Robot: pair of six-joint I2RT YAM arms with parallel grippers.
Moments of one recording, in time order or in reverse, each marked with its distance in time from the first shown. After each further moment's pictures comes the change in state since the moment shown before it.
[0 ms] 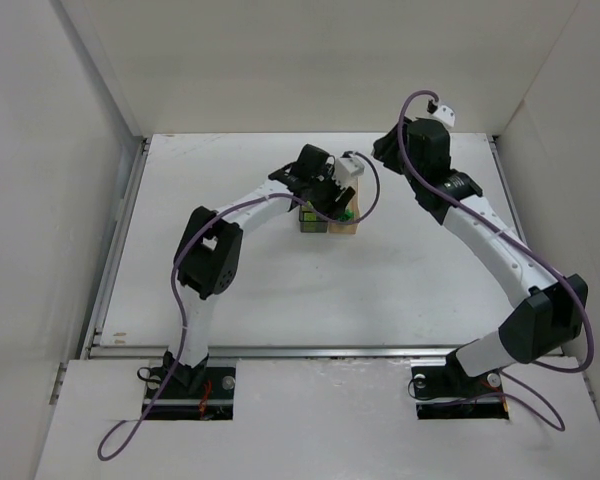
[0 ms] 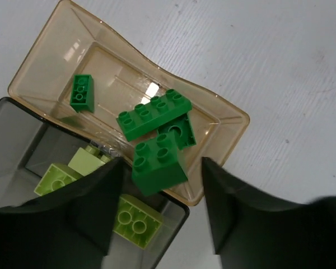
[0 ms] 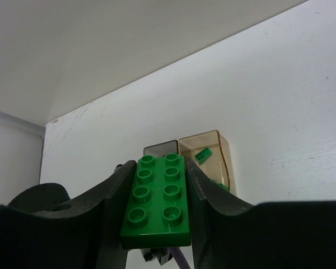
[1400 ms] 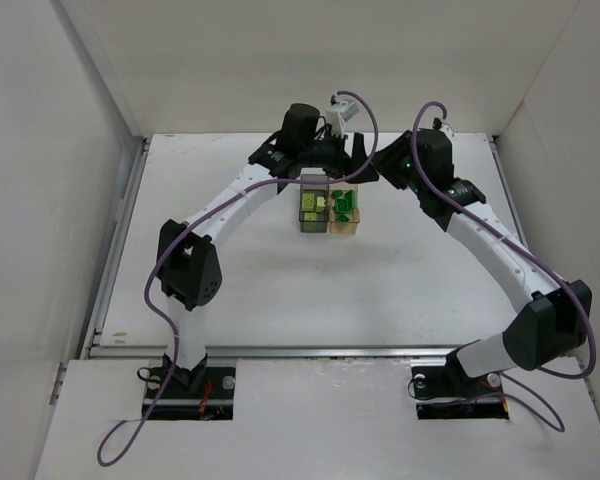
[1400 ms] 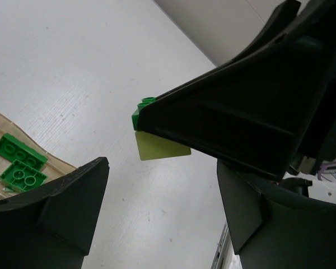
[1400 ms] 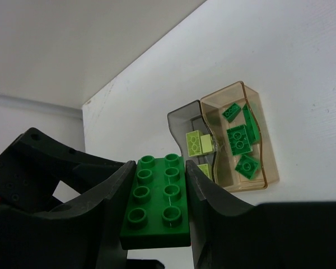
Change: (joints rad) left arm 0.014 -0.134 0.171 0.060 0.312 -0.632; right arm -0.024 -0.037 -0.090 -0.047 -0.155 0.256
